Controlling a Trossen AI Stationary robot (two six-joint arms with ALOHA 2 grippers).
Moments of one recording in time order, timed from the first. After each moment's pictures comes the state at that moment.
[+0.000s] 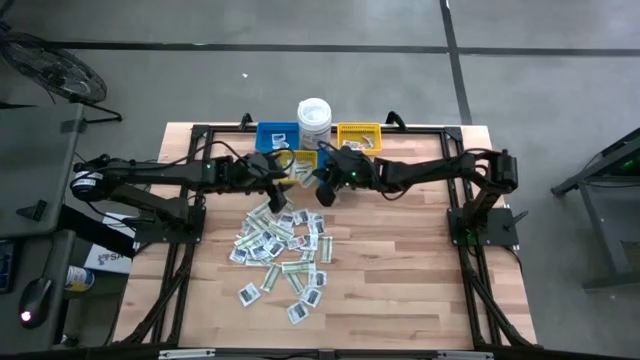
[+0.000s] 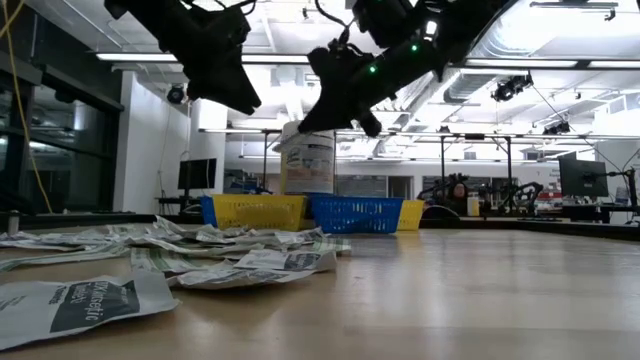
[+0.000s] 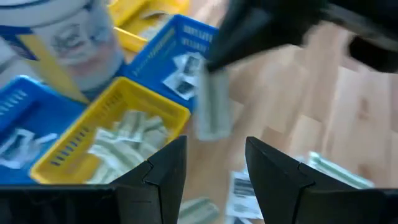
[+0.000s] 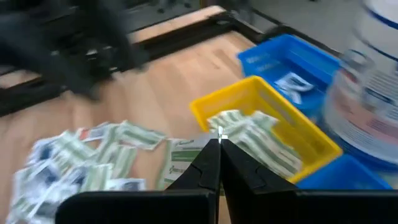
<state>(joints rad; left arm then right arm) 0.12 1.17 0.86 -0.33 -0.25 -0.27 -0.18 1.74 1.06 0.25 0.14 0.25</state>
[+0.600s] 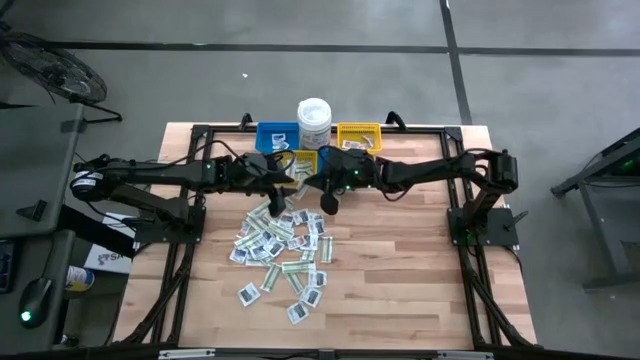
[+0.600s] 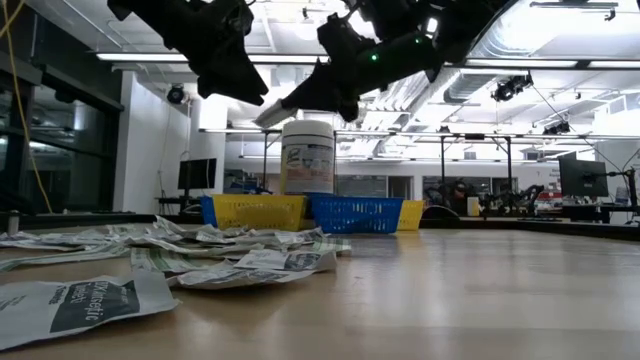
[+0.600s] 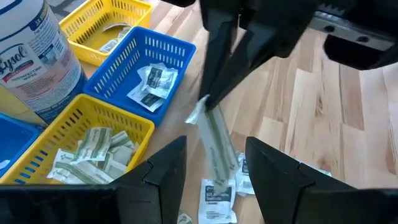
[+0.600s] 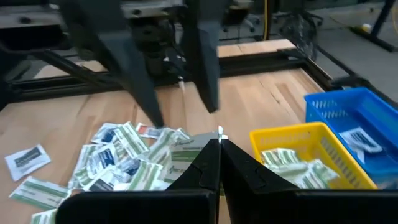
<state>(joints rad) 0.12 1.17 0.86 -0.27 -0.12 -0.22 -0.18 1.74 1.06 0.37 -0.10 0.05</state>
